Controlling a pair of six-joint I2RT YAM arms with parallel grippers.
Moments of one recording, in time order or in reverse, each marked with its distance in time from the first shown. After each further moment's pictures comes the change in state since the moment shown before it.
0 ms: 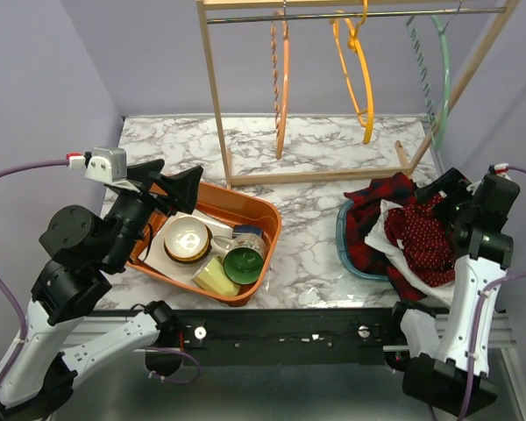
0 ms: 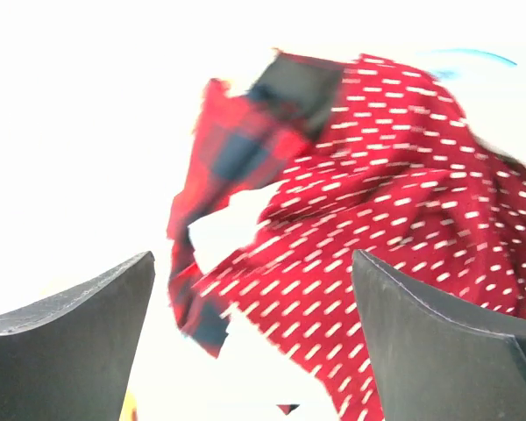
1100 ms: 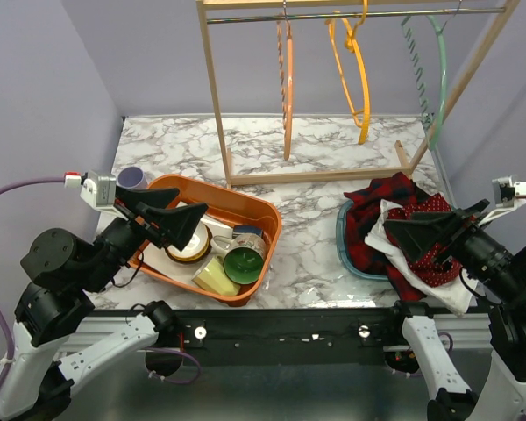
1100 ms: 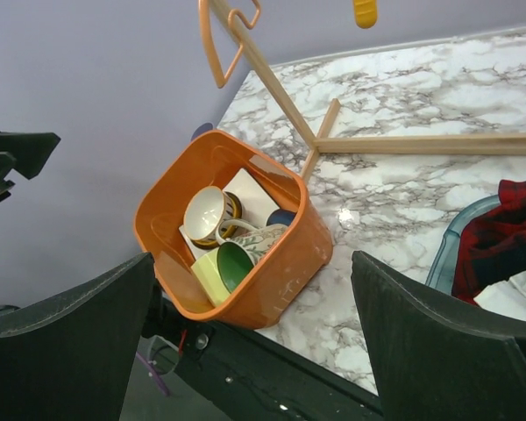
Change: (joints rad) left arm 0.000 -0.132 -0.042 -0.119 0.277 -0.186; right arm 0.367 -0.239 0.597 -0.336 -0.476 0.009
